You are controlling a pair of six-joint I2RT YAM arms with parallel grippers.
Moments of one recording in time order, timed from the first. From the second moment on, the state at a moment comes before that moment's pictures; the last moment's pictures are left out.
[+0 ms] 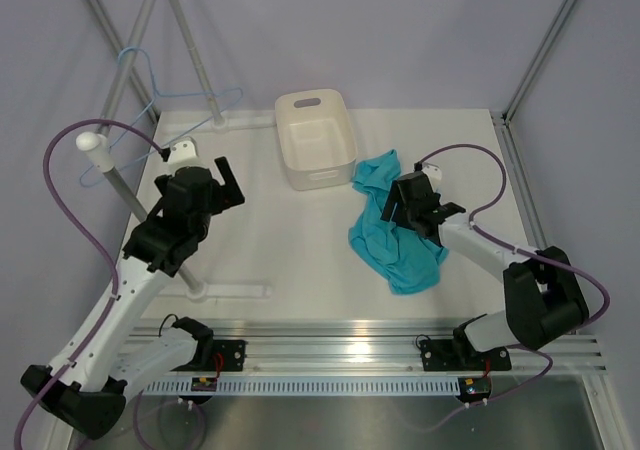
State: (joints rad) left arm -0.45 0.93 1.05 -0.62 -0.52 -0.48; right arm 0.44 1.44 0.83 -0.23 0.28 0.63
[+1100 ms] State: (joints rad) left arm -0.45 0.77 1.18 -0.69 -0.13 -0.30; right arm 0.44 1.37 0.80 -0.20 0.19 0.60
